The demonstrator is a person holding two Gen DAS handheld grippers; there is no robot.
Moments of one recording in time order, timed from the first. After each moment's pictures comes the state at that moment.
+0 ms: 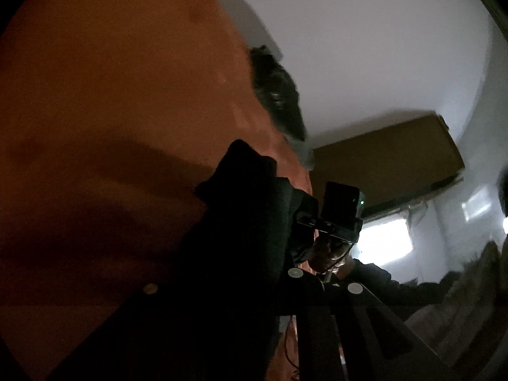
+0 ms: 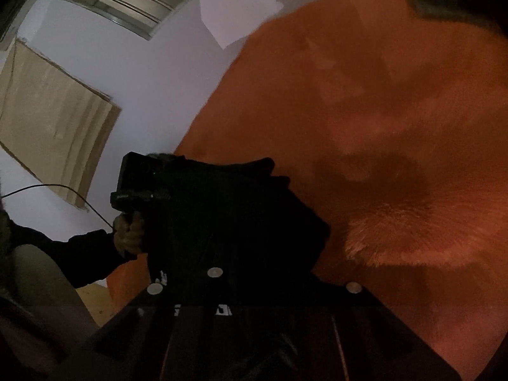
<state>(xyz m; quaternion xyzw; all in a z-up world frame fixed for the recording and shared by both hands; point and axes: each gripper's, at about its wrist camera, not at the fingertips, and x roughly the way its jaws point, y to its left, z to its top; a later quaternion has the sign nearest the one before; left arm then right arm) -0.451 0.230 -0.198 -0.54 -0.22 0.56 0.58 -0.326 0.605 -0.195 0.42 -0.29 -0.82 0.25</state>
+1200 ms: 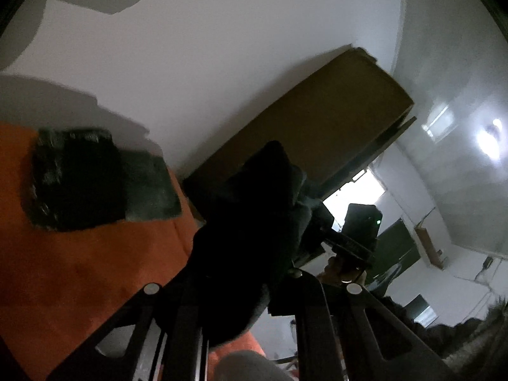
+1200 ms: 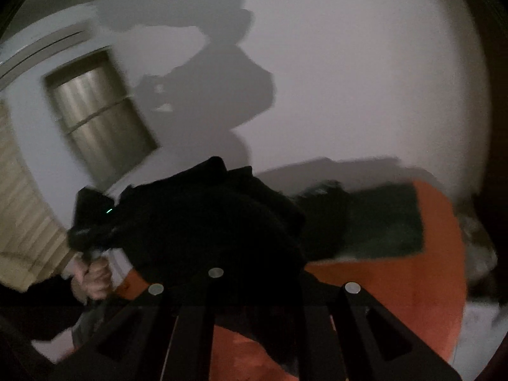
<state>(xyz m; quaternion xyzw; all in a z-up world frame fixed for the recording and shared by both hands) -0.371 0.584 0.169 -0.45 -0.13 0.52 0.72 -0.108 0.824 0.197 0.22 -0.26 -0.93 -0.10</state>
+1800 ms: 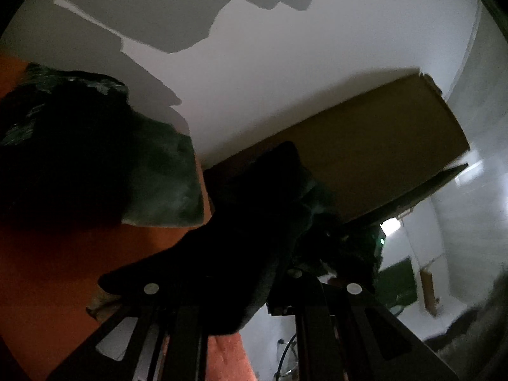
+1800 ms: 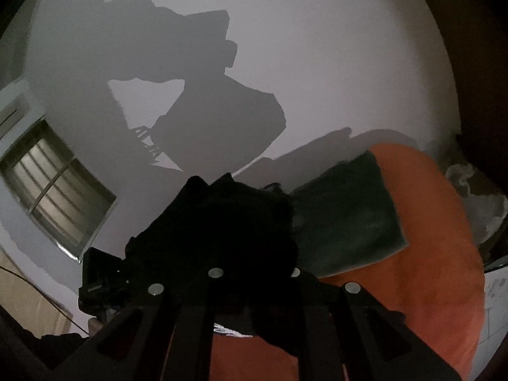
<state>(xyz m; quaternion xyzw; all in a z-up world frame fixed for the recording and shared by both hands) -0.401 0.773 0.045 -0.52 -0.16 0.51 0.67 -0.141 1.009 0.077 0.19 -0.39 -0.89 -0.15</state>
